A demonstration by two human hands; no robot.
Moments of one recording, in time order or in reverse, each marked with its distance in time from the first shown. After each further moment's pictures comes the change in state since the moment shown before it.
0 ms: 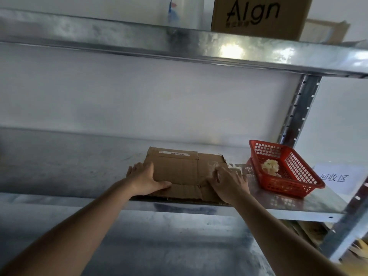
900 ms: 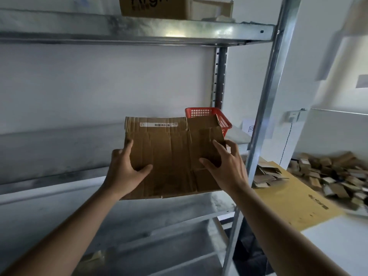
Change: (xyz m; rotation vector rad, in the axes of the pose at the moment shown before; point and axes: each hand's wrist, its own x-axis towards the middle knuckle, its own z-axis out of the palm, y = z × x) left_hand -0.160 0.104 0.064 -0.405 0.337 0.326; right_hand -0.218 0.114 -0.043 0.256 0.503 0.134
